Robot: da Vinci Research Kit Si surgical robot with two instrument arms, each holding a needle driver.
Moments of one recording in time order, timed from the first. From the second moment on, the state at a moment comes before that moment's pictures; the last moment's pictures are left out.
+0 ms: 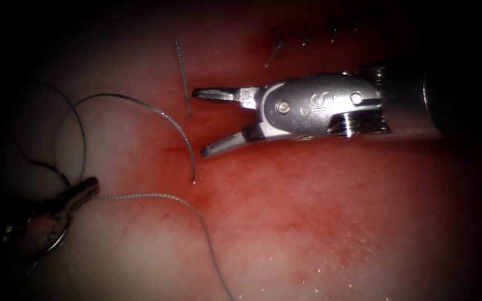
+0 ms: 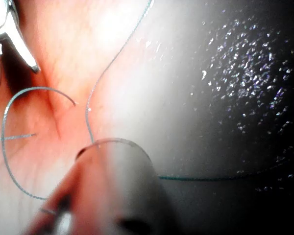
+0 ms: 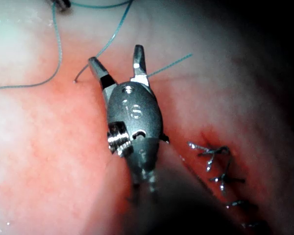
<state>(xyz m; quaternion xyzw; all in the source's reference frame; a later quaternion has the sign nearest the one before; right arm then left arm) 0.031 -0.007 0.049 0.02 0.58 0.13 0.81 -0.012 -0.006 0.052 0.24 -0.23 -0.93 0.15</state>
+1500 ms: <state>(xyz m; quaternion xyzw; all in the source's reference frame) 0.040 -0.004 0.056 0.02 0.72 0.18 0.67 -0.022 -0.001 0.050 0.33 -0.09 -0.91 0.25</state>
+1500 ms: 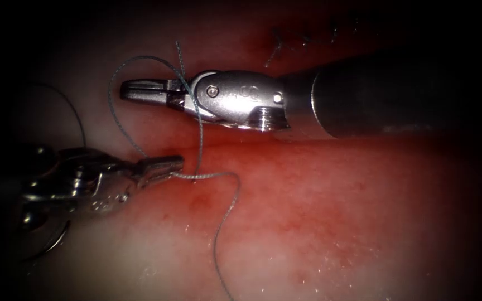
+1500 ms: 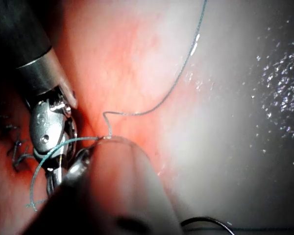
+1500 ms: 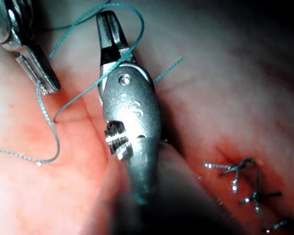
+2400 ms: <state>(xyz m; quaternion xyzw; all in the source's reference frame) 0.039 -0.003 0.054 0.03 0.72 0.18 0.67 -0.022 0.000 0.048 0.34 -0.05 -0.89 0.30</state>
